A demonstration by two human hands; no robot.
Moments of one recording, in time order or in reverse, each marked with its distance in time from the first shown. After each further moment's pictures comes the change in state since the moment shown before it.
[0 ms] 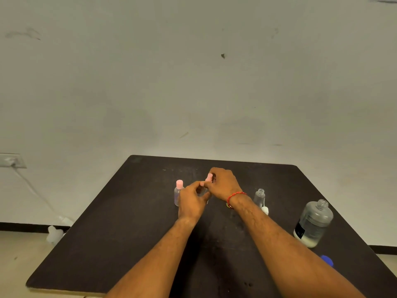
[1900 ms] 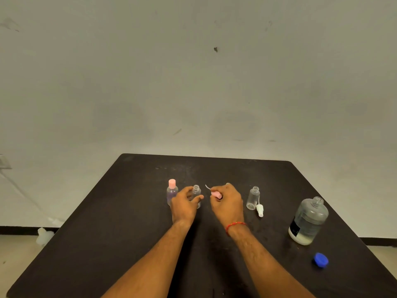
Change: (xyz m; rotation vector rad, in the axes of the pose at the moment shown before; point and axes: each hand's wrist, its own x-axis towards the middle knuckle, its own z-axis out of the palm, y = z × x) left_hand 0.008 -0.039 0.023 -0.096 0.026 -0.220; right_hand -0.043 0.051 0.037 0.095 0.408 0.048
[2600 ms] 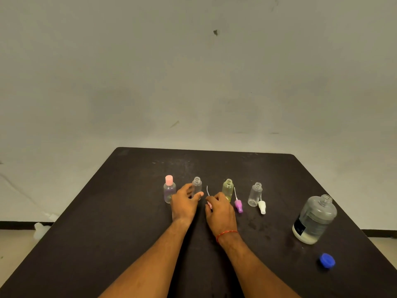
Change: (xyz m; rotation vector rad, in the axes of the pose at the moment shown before) left_hand 0.018 -0.021 0.017 0.030 -0.052 0.033; right_hand -0.017 0.039 0.045 -0.260 -0.187 -0.069
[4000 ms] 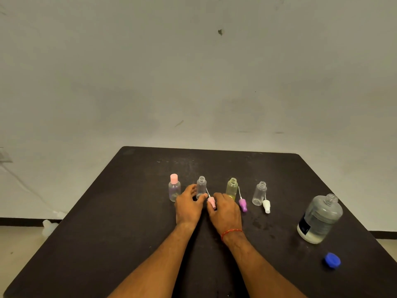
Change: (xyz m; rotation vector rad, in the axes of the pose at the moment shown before) left_hand -0.017 0.002 -0.005 0.019 0.037 0.013; right_hand -0.001 -0.002 -0.003 0.034 0.058 0.009
